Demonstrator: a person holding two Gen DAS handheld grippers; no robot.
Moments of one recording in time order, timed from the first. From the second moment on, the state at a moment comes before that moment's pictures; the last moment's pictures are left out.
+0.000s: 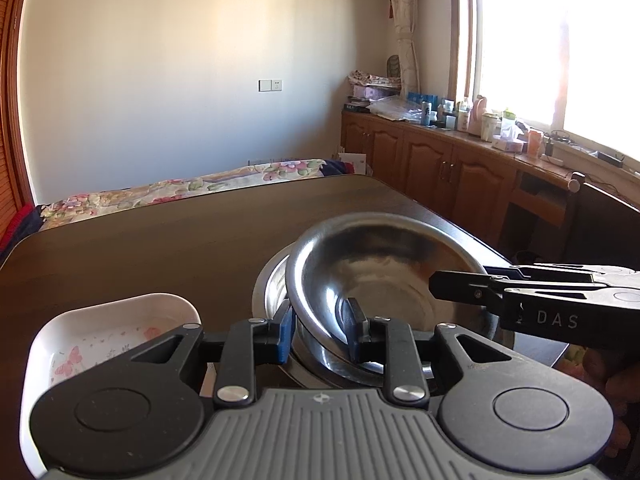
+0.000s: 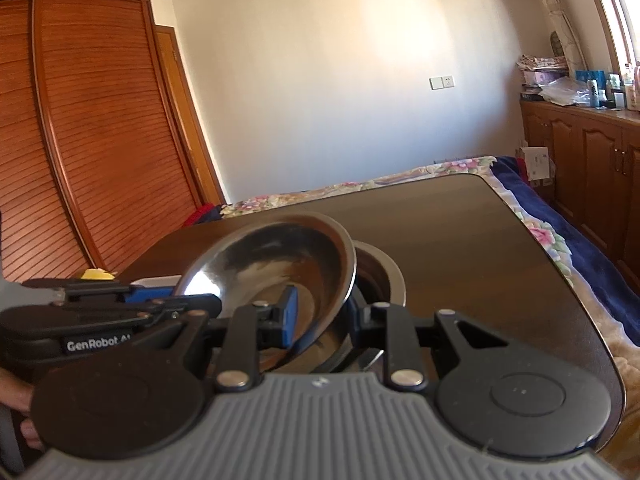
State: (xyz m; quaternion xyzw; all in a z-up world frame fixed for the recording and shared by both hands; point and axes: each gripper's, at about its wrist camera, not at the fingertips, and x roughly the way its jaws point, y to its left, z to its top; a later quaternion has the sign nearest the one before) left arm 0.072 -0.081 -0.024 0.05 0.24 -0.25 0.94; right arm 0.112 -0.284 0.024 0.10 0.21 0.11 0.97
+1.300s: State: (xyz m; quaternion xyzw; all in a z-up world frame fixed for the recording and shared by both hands) left arm 0.070 -0.074 -0.036 0.03 0.21 -0.21 0.96; right arm 0.105 -0.273 0.010 0.05 0.16 0.03 0.99
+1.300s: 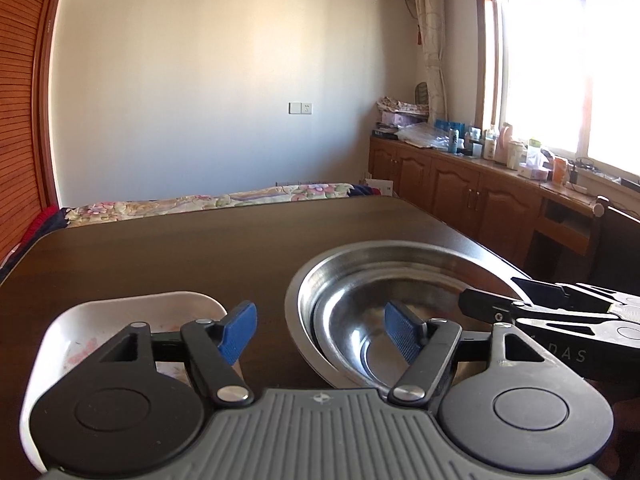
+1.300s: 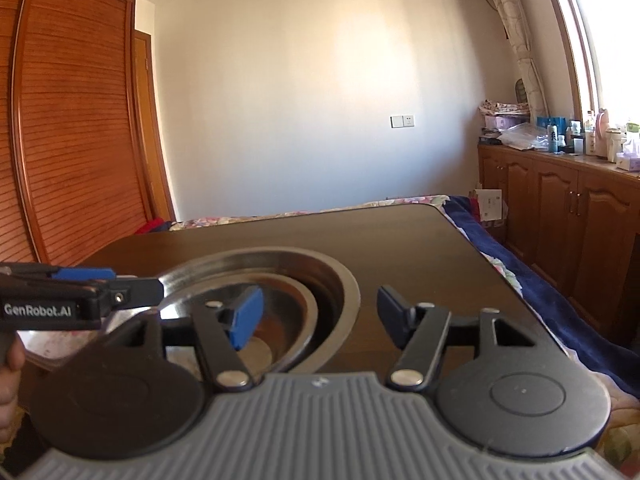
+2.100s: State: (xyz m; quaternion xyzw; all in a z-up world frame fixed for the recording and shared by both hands) left arm 0.075 -0.077 -0.049 0.04 0.23 -0.22 0.95; right arm 0.108 -0.270 0.003 0.06 0.17 0.05 0.98
